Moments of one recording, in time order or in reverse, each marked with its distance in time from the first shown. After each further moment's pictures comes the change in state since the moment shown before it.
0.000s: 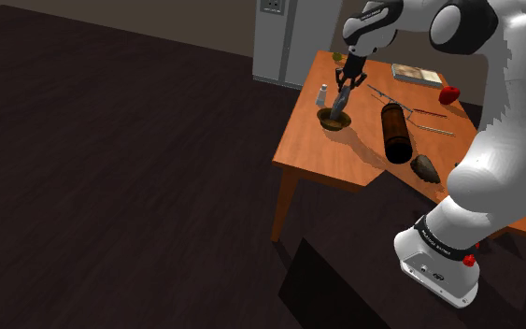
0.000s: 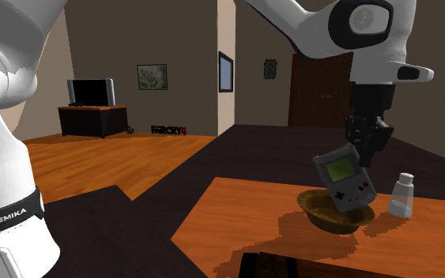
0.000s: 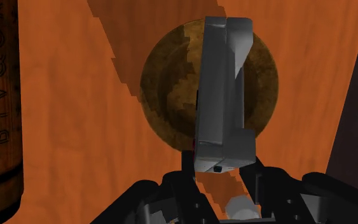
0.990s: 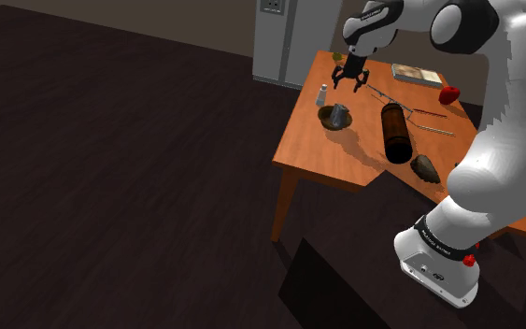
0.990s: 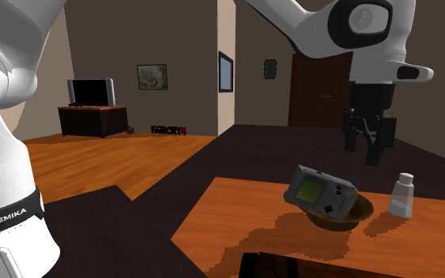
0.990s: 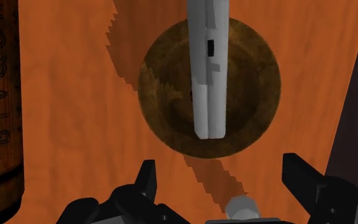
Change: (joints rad) arm 0.001 -0.005 0.000 -0.005 0.000 0.001 0.000
